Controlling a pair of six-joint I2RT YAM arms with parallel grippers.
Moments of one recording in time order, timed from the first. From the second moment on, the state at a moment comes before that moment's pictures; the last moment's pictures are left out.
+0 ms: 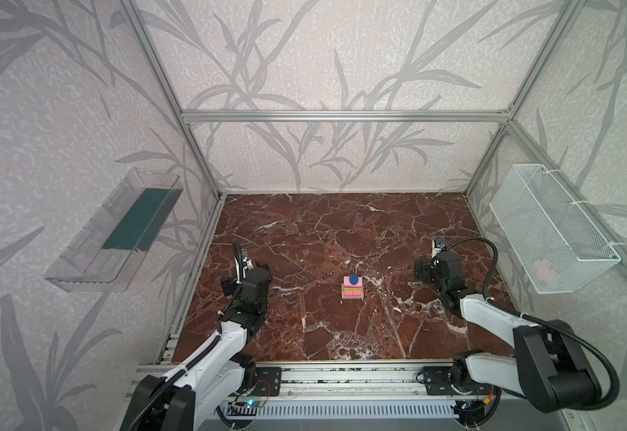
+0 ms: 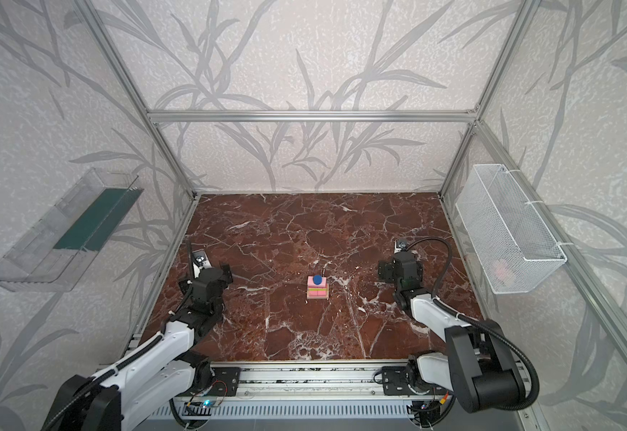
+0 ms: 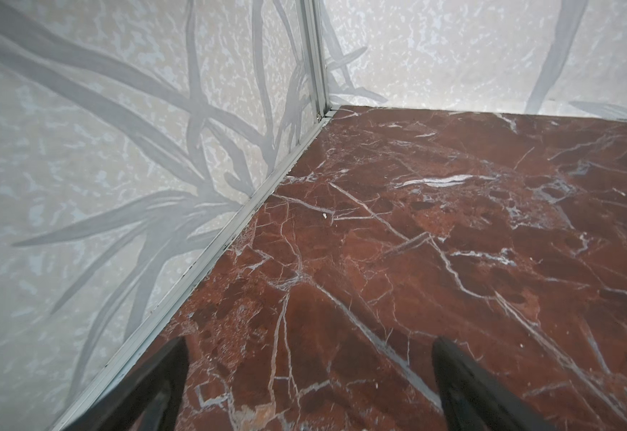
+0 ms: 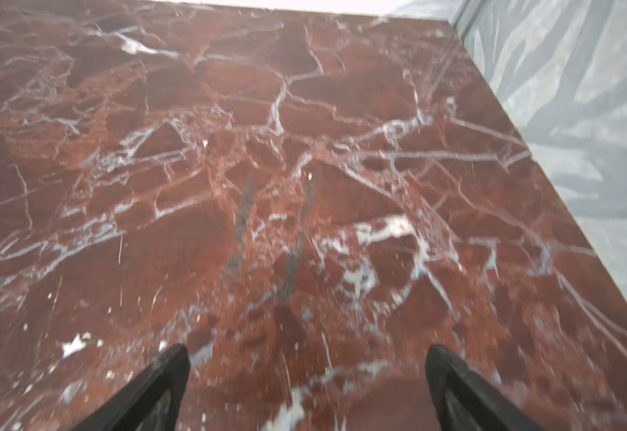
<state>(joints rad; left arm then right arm) -0.24 0.99 0.28 0.26 -0.76 -0.17 0.17 1.31 0.42 0.31 0.27 0.07</state>
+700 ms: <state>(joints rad) -0.11 1.58 0.27 1.02 -0.52 -0.01 0.15 1.59 0.32 0.87 0.17 -0.07</state>
